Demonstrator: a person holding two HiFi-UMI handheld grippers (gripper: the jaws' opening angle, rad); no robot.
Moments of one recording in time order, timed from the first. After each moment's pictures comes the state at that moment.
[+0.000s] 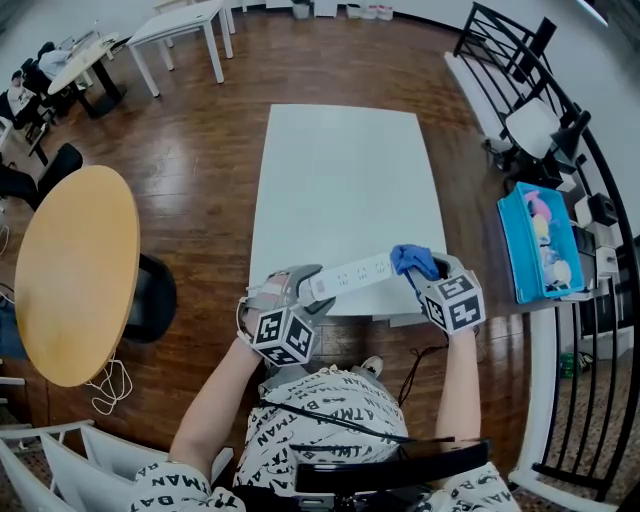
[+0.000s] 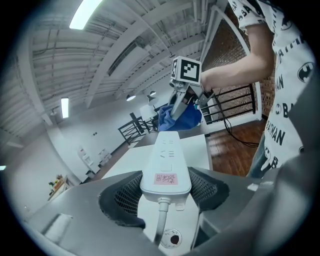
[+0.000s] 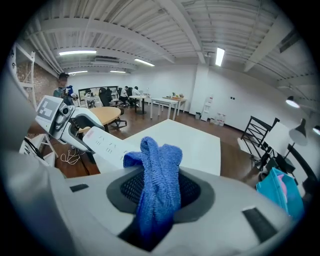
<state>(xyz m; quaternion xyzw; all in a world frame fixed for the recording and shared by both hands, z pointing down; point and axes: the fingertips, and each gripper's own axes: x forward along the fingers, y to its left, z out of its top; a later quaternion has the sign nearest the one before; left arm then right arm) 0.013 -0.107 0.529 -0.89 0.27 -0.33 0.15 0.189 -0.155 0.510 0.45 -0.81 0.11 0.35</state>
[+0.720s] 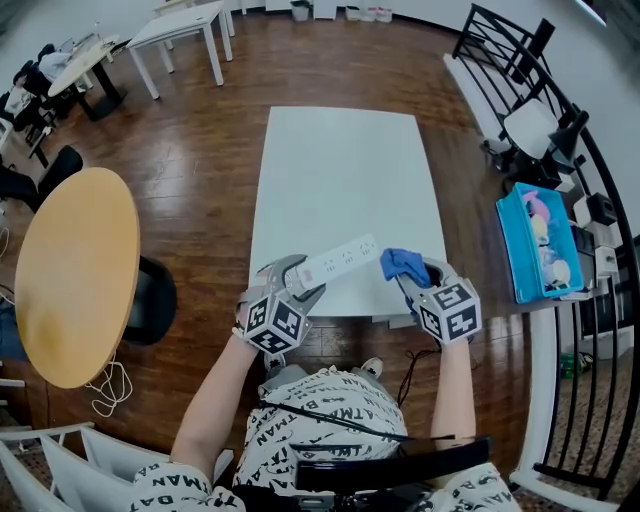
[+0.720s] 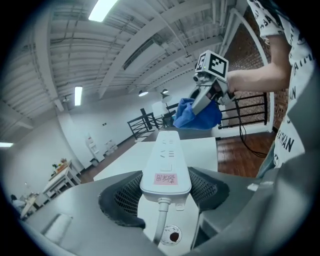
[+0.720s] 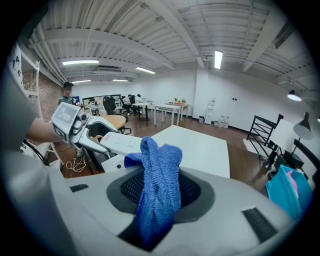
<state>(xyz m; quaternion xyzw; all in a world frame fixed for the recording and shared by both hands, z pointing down) -0.015 -0.134 0.529 -0.89 0.32 -0.31 0.09 0.160 -0.140 0.498 0.43 -0.84 0.11 0.31</state>
